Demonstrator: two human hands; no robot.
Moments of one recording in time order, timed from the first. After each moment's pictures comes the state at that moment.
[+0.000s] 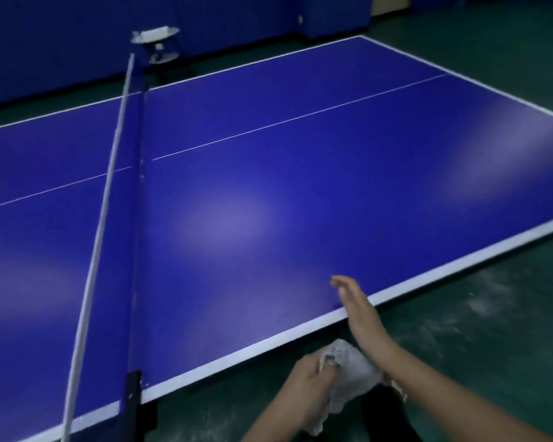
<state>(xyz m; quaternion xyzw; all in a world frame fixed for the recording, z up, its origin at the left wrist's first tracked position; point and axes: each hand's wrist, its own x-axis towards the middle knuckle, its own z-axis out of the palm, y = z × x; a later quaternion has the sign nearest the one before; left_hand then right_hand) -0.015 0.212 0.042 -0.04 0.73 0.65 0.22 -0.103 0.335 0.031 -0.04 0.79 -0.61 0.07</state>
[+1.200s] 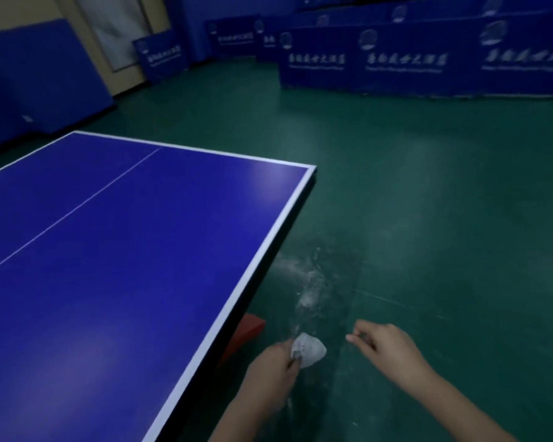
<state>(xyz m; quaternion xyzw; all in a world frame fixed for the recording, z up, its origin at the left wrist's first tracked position) -0.146 0.591 0.049 0.35 0.85 0.27 0.27 -0.022 0.774 0.056 0.24 0.93 -0.26 0.02</state>
